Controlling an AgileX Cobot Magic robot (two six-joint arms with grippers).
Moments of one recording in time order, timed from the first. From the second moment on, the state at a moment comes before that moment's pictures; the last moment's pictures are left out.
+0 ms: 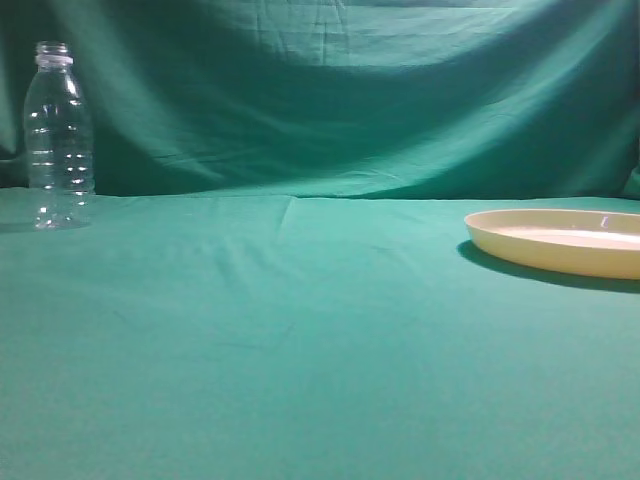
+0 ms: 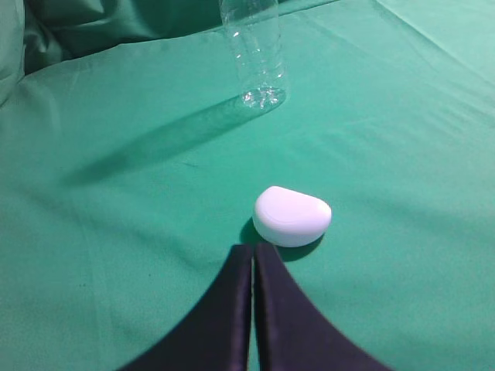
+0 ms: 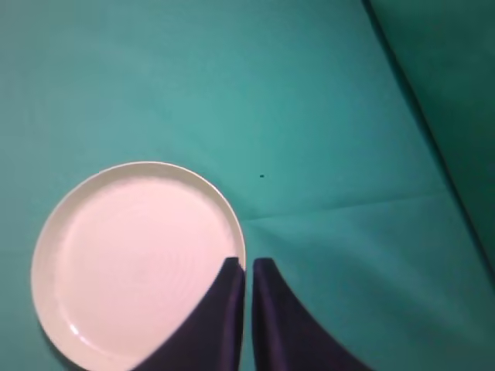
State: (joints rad) left arm 0.00 -0.02 0.02 -0.05 0.35 0.33; right arm 0.07 1.22 -1.14 -0.14 0.89 0.25
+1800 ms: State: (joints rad) left arm 0.00 -0.02 0.02 -0.05 0.35 0.33; right arm 0.07 -0.01 -0.15 -0.09 0.53 0.06
